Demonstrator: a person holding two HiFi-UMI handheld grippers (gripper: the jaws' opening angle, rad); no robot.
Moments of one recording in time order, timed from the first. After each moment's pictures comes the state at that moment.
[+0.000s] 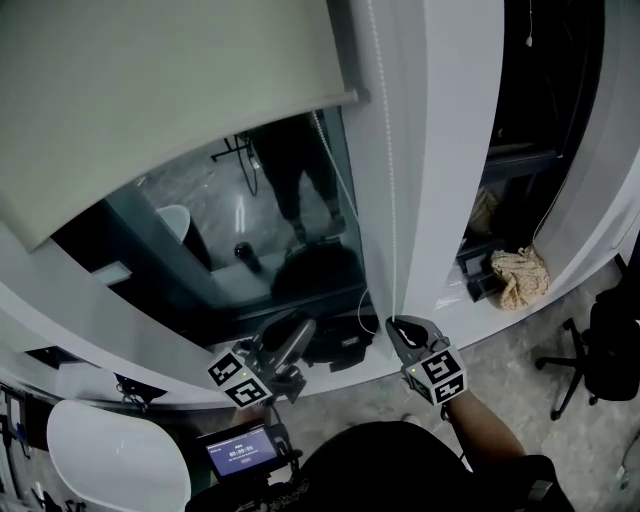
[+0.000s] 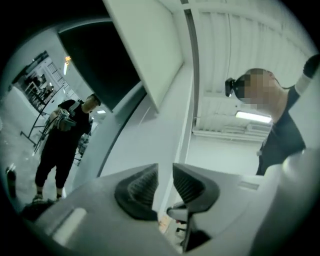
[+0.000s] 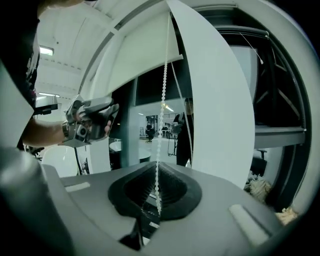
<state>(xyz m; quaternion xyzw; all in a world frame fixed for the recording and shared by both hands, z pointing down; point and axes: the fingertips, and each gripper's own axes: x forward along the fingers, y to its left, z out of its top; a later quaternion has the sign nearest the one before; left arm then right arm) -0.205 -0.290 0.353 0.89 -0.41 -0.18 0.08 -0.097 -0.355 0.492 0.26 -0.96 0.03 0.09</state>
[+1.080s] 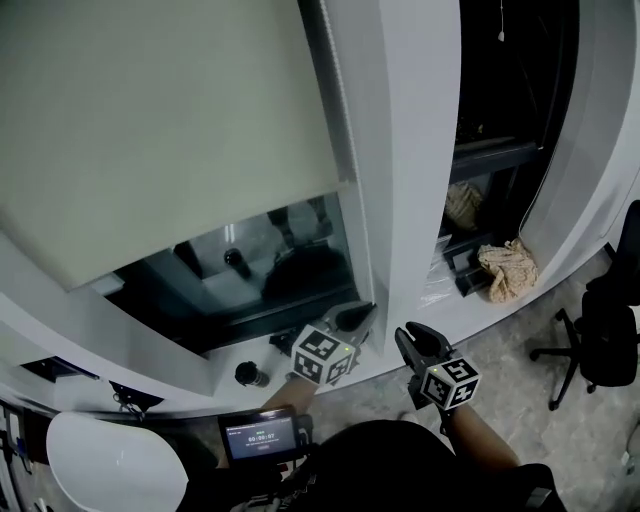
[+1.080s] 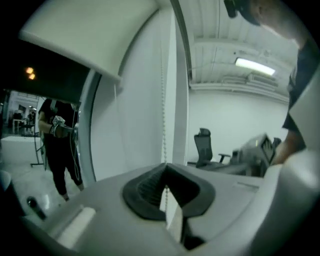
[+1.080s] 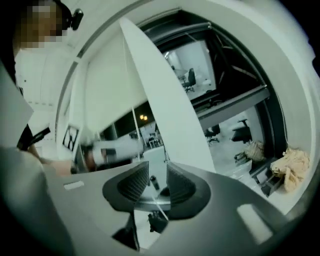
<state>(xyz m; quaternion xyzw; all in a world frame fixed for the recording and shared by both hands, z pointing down) -0.083 -0.365 0.471 0.90 -0.42 0.08 0.09 -0.030 -0.346 0.509 0.33 -0.92 0.21 -0.04</state>
